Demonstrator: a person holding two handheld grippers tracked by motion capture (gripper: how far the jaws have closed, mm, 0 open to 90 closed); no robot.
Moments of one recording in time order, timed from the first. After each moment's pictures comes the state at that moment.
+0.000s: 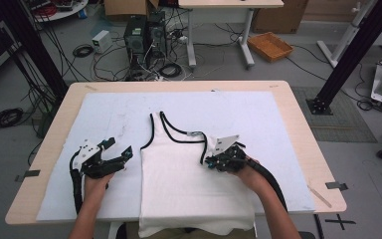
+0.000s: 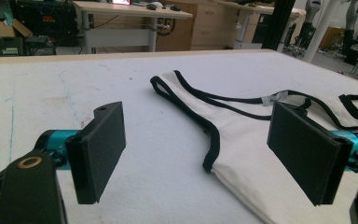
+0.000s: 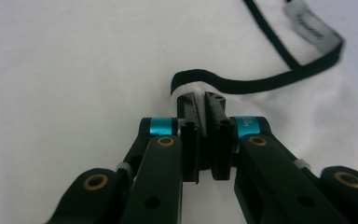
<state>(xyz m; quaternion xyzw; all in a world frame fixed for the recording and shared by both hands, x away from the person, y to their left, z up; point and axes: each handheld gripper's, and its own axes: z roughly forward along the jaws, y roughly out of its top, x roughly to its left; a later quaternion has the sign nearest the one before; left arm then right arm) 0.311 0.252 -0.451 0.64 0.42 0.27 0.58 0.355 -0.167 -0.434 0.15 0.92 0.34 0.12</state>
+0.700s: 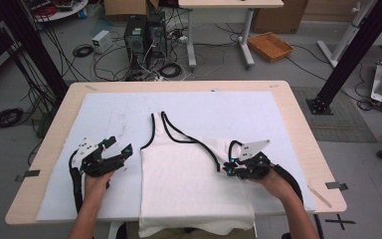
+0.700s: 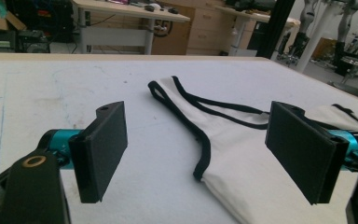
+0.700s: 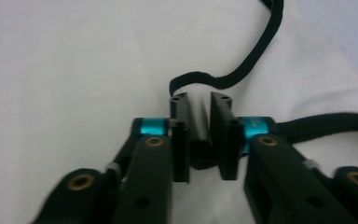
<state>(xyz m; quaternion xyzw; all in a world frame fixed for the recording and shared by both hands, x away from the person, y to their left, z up) 0.313 0.249 -0.441 0.63 0.43 0.24 0.60 0.335 -0.229 -0.431 0.15 0.91 0.38 0.08</state>
